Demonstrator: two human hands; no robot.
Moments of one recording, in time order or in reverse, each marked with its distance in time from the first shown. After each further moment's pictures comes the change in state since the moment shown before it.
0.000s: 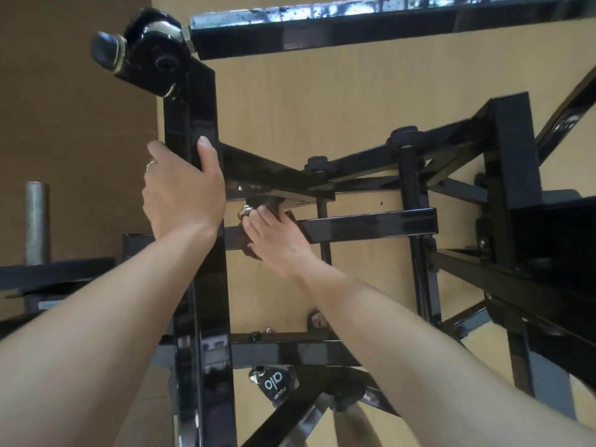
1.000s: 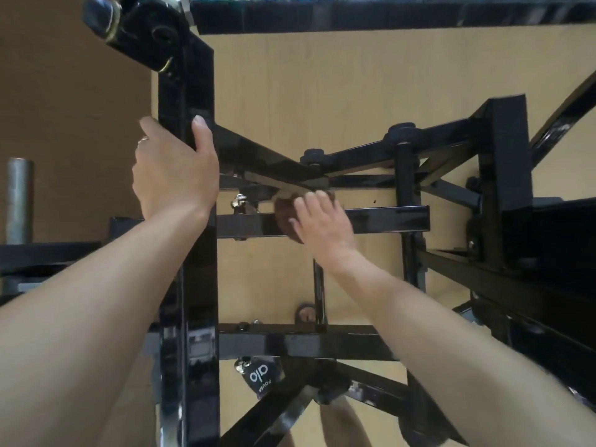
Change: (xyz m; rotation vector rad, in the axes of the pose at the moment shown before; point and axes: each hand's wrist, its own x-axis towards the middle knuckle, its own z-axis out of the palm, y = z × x) left_hand -0.002 0.001 -0.001 0.008 0.011 0.012; right_hand -0.048 0.056 0.021 0.147 0.109 0.309
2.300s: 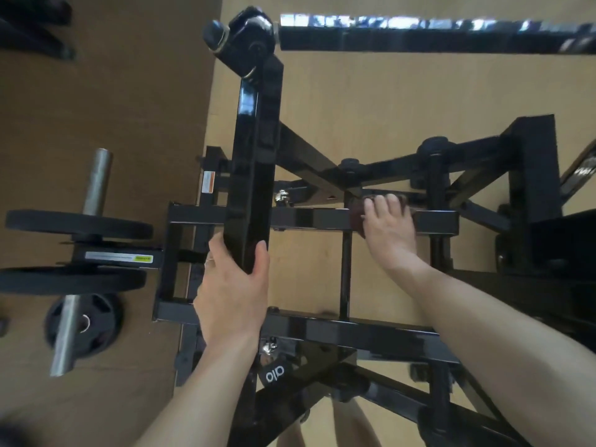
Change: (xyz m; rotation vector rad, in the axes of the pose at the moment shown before) left_hand -0.164 -0.092 -0.035 -0.041 -0.113 -0.140; right_hand -0.042 0.027 -0.018 -0.158 -0.101 0.178
